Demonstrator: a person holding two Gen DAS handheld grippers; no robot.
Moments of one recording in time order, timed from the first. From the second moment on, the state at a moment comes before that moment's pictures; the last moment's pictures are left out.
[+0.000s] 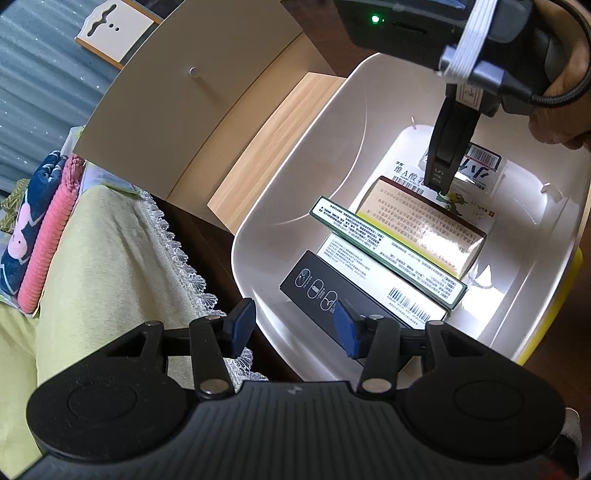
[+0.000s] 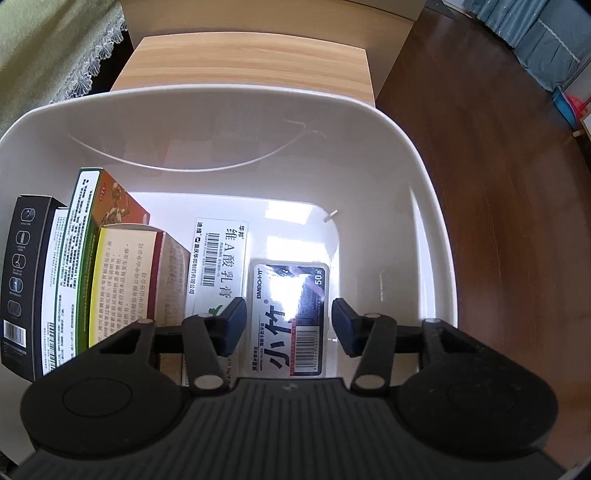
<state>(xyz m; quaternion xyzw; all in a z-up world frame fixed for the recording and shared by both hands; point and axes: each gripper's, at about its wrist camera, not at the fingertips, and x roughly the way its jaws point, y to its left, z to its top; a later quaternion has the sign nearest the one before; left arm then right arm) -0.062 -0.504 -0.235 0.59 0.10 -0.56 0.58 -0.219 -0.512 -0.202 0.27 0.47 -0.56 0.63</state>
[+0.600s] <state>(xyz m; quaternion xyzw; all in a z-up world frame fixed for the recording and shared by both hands) -0.061 -0.501 -0.235 0.58 0.11 -0.56 0.58 -0.226 -0.493 -0.184 0.27 0.46 -0.54 0.66</state>
